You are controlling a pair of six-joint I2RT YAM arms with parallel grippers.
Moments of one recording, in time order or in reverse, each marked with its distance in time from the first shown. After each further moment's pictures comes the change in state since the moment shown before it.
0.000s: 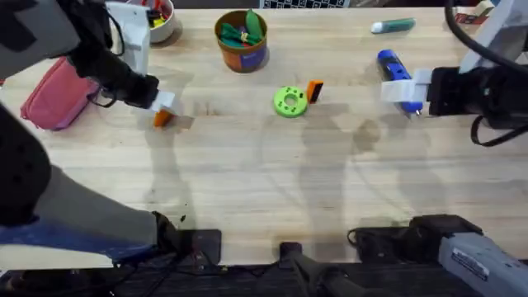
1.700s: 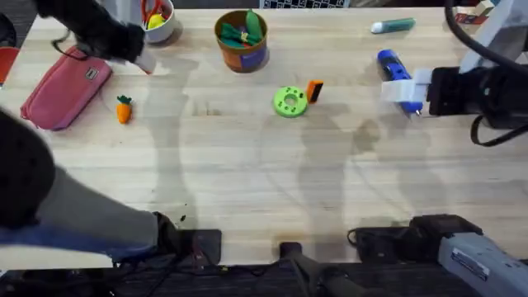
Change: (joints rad) left arm -0.048 0.004 0.350 -0.226 0.006 -0.061; right arm 0.000 0.000 0.000 0.000 0.000 0.000
